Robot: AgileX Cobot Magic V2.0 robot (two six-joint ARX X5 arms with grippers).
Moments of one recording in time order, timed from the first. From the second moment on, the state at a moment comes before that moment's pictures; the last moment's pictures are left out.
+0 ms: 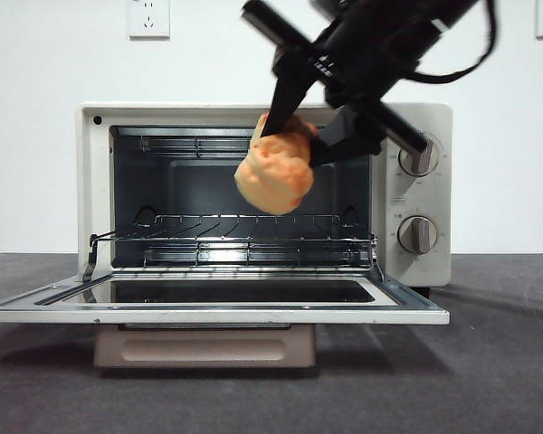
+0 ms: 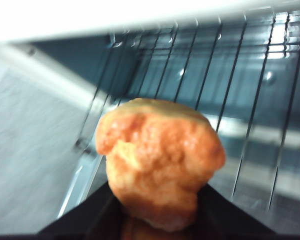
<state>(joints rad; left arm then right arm) -0.84 0.41 0.90 -0.87 -0.06 -0.25 0.71 1.45 0.96 -0.09 -0.10 0.65</state>
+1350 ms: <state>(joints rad) -0.84 0.40 0.92 -0.92 -0.06 -0.25 0.69 1.62 1.10 -0.14 0.12 0.65</state>
